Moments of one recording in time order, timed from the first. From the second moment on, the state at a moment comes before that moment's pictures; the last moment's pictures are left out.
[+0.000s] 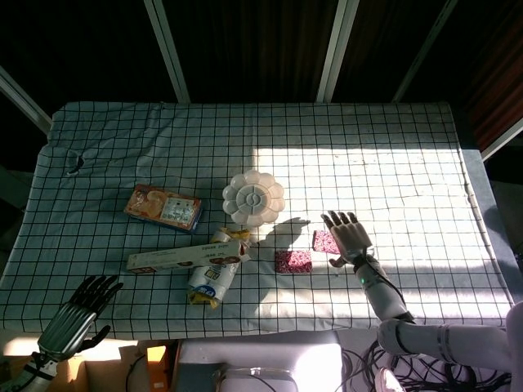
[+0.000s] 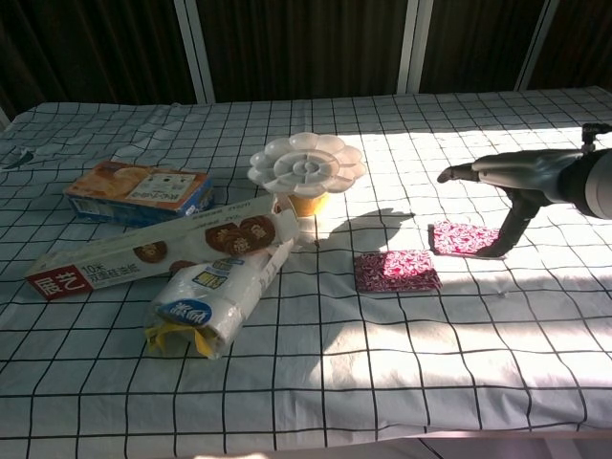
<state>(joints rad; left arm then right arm) -0.16 -1.24 0.17 -1.39 1.78 1.43 -0.03 0.84 -1.39 0.08 -1.71 -0.57 0.98 -0.66</state>
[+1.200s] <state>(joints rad) -0.15 -1.22 0.18 -1.39 1.77 1.42 -0.05 0.94 -1.60 0.06 -1.66 -0.48 1.03 -0.78</state>
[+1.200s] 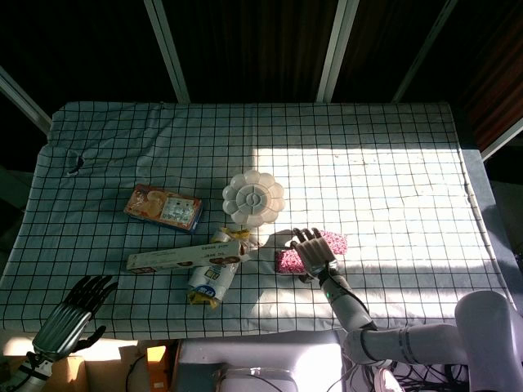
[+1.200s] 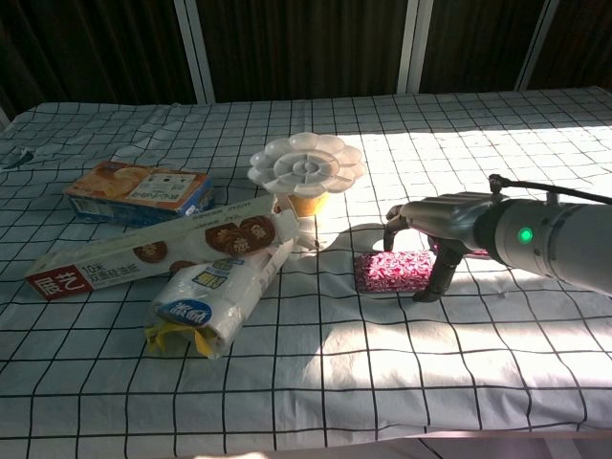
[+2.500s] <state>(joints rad) -0.14 -1.22 0.18 -1.38 1.75 1.42 -0.07 0.90 -1.62 0.08 -1.66 -0.56 1.10 -0.77</state>
